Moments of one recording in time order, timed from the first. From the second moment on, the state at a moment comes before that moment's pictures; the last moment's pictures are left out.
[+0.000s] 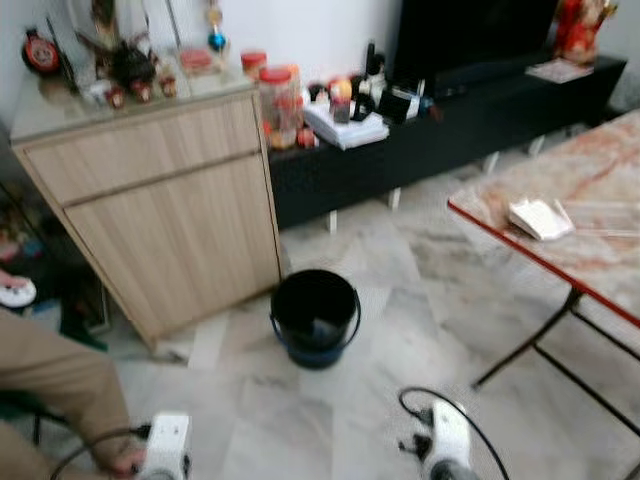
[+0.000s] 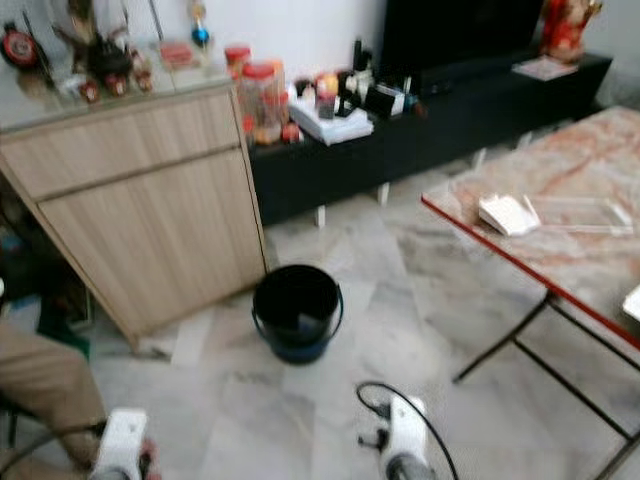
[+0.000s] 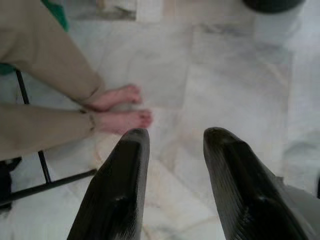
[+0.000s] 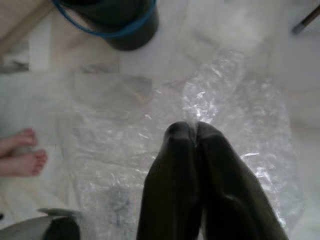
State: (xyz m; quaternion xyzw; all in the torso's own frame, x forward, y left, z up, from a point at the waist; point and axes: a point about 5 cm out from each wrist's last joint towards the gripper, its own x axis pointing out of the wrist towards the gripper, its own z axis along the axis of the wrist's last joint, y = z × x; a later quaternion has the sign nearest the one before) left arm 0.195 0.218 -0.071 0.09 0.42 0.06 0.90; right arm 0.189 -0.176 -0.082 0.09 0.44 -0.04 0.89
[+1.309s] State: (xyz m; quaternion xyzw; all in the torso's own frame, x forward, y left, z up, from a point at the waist) left arm 0.196 0.235 -0.067 0.10 0.42 0.08 0.90; right arm 0.198 -0.155 -0.079 0.11 0.43 -0.02 0.90
